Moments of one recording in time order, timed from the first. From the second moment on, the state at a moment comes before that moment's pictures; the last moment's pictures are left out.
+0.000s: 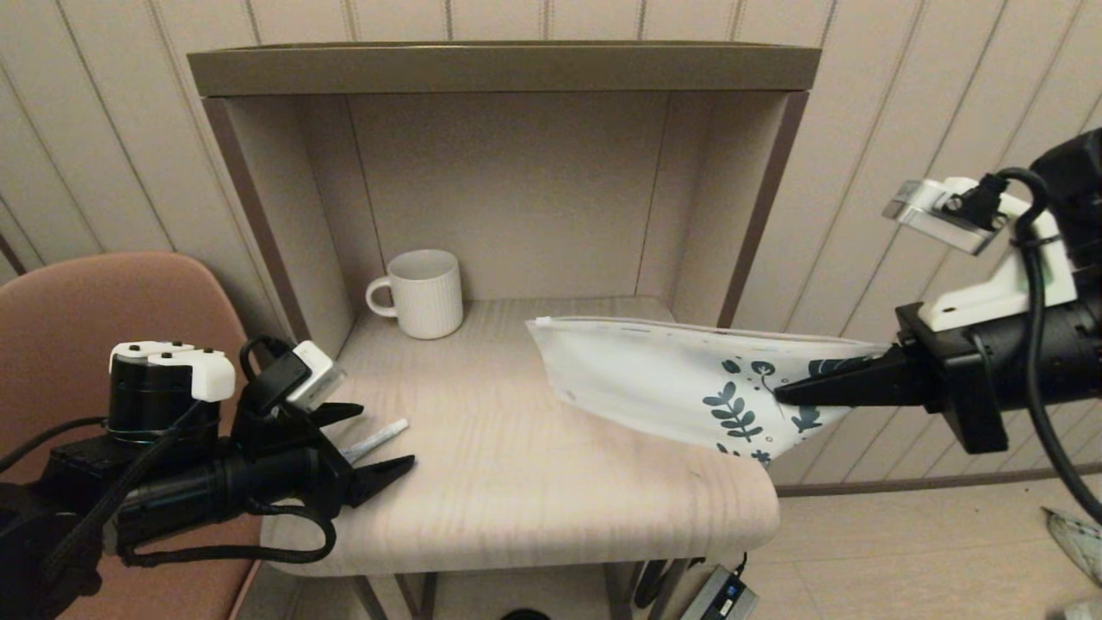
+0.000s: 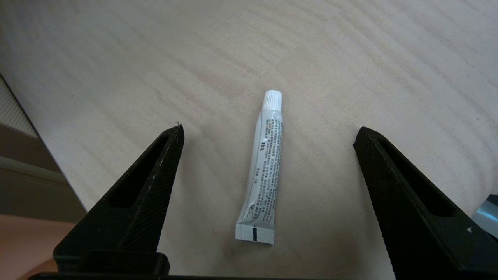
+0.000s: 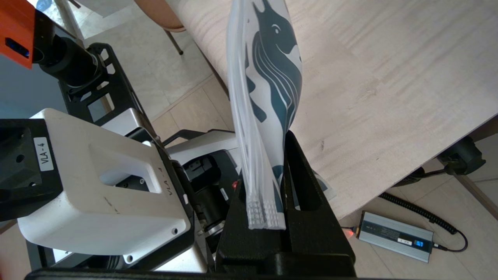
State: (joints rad) left arm -0.30 1.63 -0.49 -0.67 -0.32 0.31; right arm 0.23 1.42 -1.26 0.52 0.75 -0.33
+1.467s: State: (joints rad) left arm -0.31 1.51 -0.81 -0.43 -0.39 0.31; right arm 0.29 1.41 -1.21 0.52 0.74 -0.38
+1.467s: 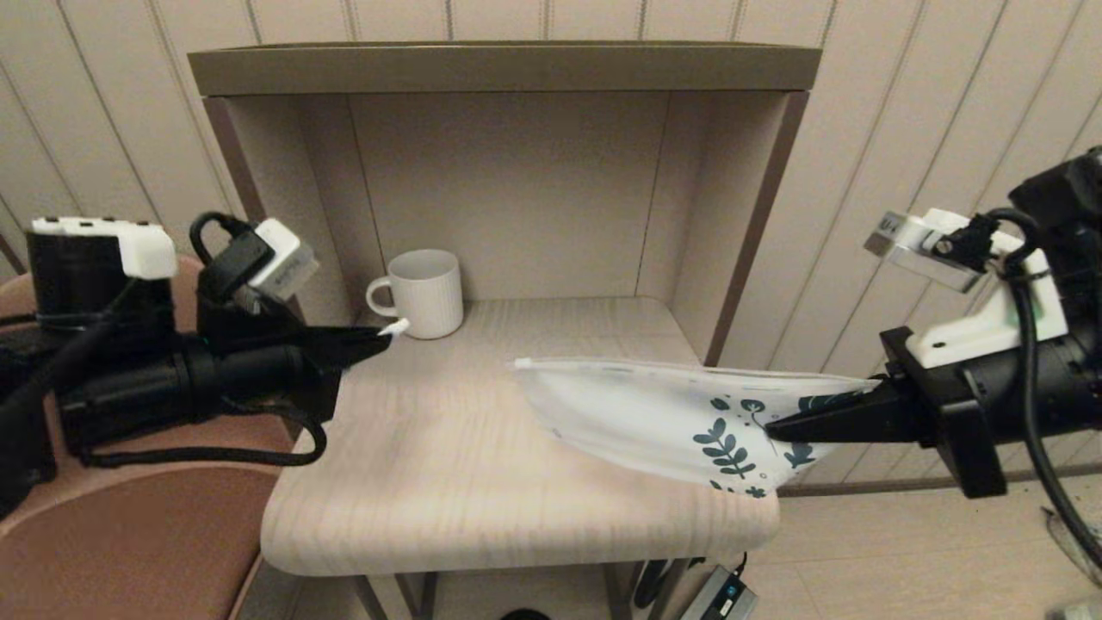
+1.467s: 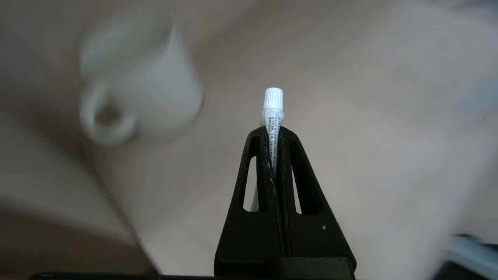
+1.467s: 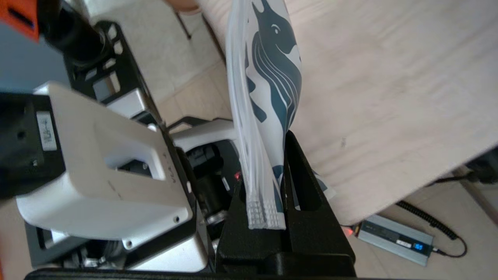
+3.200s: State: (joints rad) left arm -0.66 1.64 -1.31 0.10 -0.66 0.40; right arm 0.40 1.59 -1.12 0.12 0.67 -0.45
